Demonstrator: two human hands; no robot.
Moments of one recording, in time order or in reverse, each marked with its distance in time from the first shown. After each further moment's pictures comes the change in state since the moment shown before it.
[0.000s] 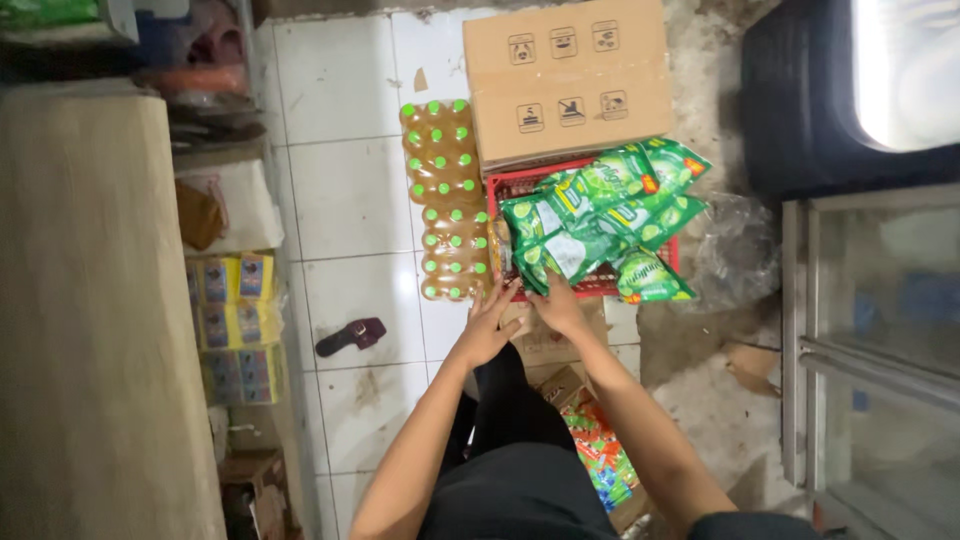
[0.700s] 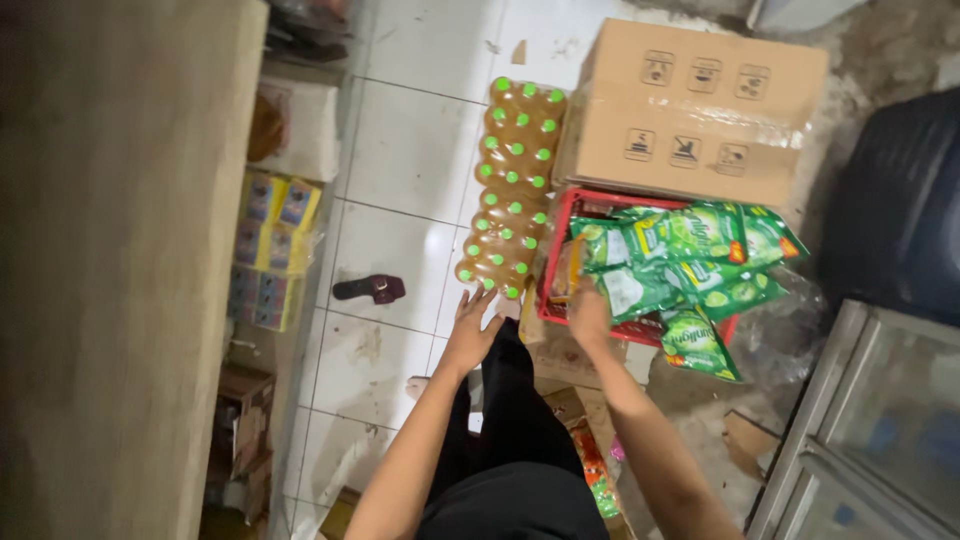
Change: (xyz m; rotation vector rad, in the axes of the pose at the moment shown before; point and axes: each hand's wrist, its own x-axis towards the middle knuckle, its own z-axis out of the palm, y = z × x) left_hand -0.021 -0.073 -0.031 -0.201 0.408 -0.310; right_hand 0.056 -0.020 0.033 -0.205 -0.044 -0.071
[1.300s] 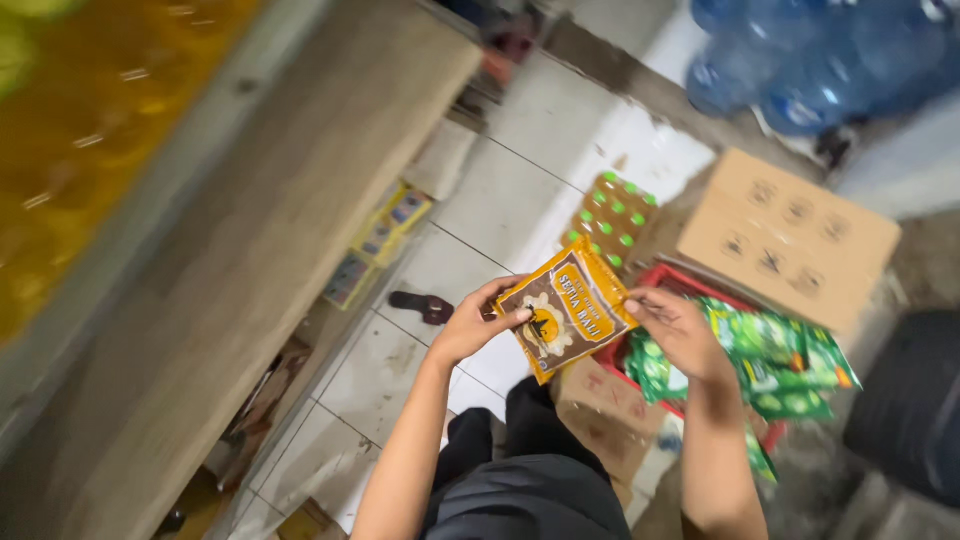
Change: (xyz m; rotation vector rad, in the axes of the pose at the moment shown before) left_hand -0.138 0.060 -0.204 -0.660 0.075 0.247; right_hand -0.056 -0.222 -0.154 0.677 -0.597 -0.441
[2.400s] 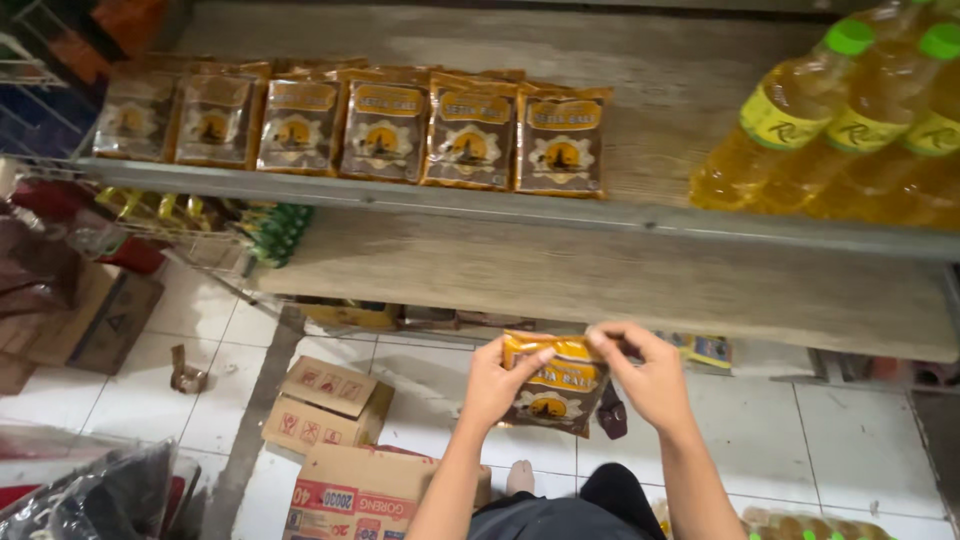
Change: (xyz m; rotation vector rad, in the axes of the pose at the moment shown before) left_hand -0.499 -0.034 -0.150 -0.258 1.334 0.422; right_hand -0.081 -0.129 0.605 -0.485 -0.720 -0.413
